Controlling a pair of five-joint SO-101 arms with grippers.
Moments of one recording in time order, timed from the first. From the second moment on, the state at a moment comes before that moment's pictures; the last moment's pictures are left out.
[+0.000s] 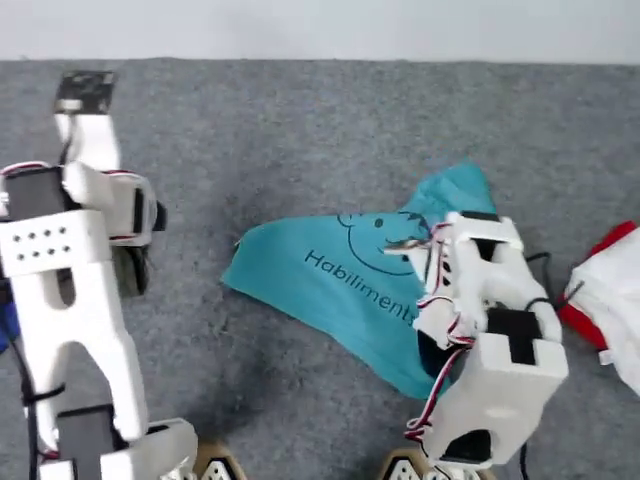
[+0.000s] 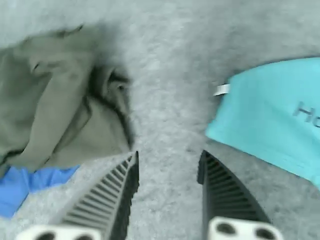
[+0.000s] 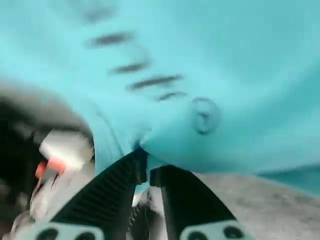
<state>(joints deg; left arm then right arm) -13.7 -11.4 -5.5 98.9 -6.5 1.9 18.6 20.2 95.9 44.1</state>
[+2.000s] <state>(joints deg) 2.9 -12.3 15.5 99.1 -6.5 4.0 35.0 -15.5 76.0 52.1</state>
